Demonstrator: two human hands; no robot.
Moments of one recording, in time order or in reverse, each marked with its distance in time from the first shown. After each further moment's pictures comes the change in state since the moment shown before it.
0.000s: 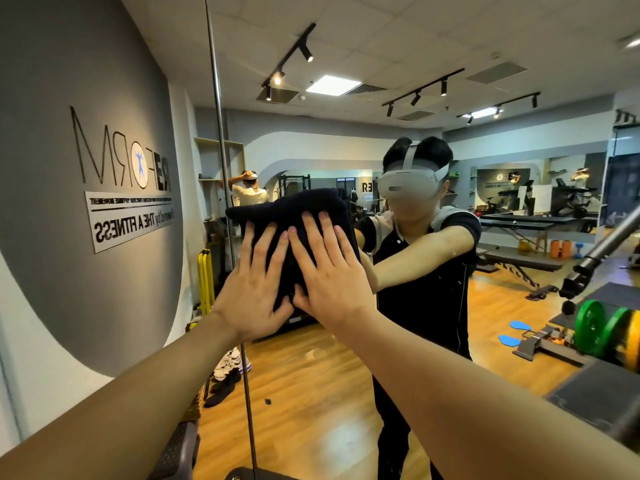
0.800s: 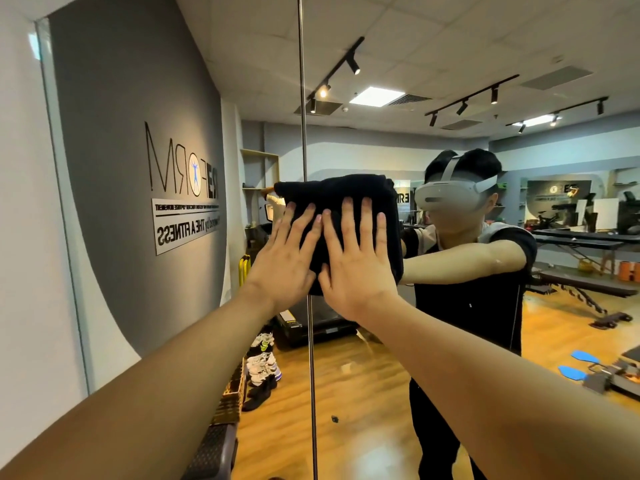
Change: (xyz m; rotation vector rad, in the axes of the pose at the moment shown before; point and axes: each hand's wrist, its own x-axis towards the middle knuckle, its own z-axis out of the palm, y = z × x) left_hand 0.016 -0.086 -0.029 0.179 -0.080 -0.068; right_hand 0.072 -0.067 0.000 0.092 -0.002 0.104
